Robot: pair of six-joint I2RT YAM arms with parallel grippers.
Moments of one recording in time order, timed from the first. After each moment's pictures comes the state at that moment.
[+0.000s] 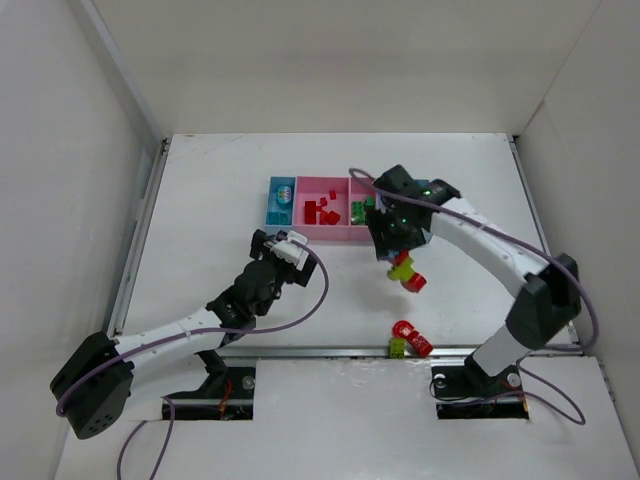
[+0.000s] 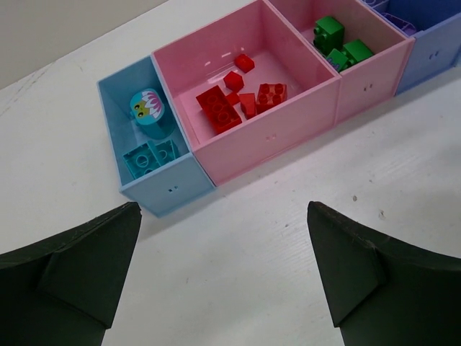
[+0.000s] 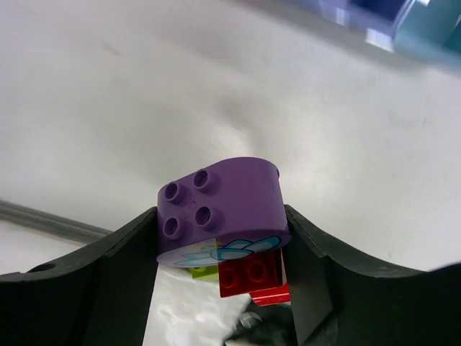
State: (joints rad) left arm -0.84 0.98 0.33 0.47 -0.45 0.13; right arm 0.61 1.63 1.40 -1.08 0.09 0.30
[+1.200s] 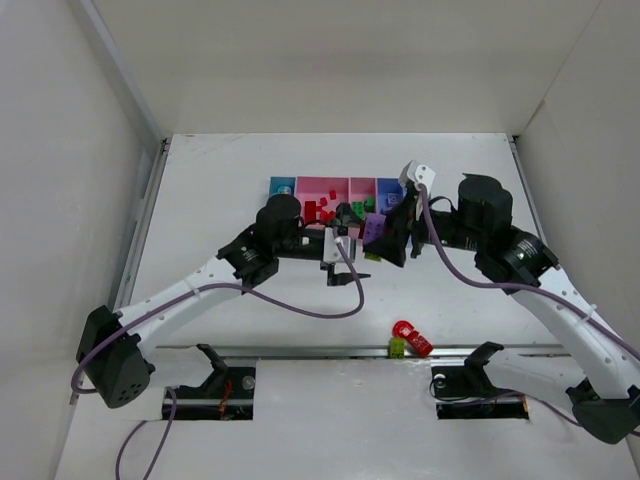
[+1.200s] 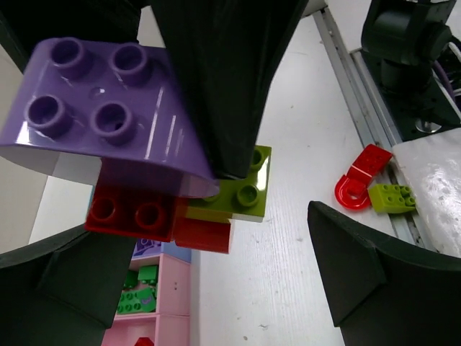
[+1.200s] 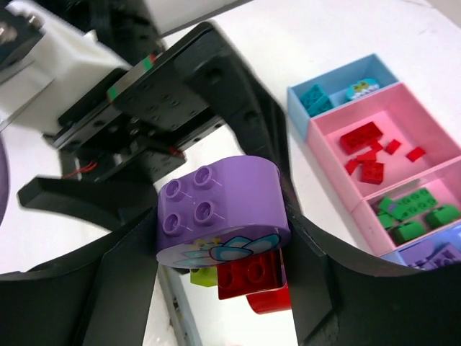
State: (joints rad) left arm -0.81 1.22 0.95 0.06 0.77 0.56; right arm 0.62 1.01 1.21 -0.46 -0.54 -0.03
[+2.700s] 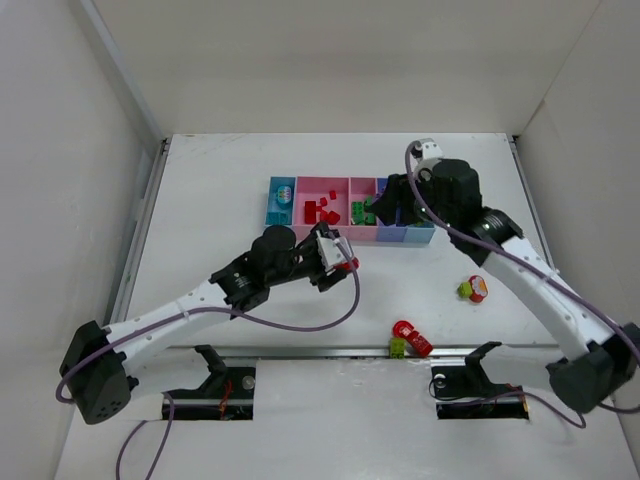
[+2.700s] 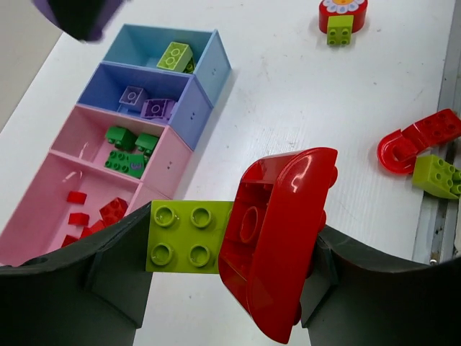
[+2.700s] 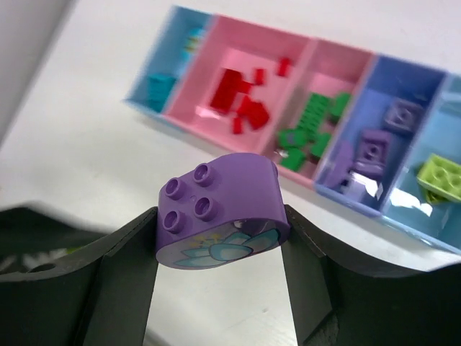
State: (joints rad) left arm -0.88 1.08 0.74 0.05 0.27 0.36; right arm 0.53 1.17 1.18 -0.40 -0.11 0.29
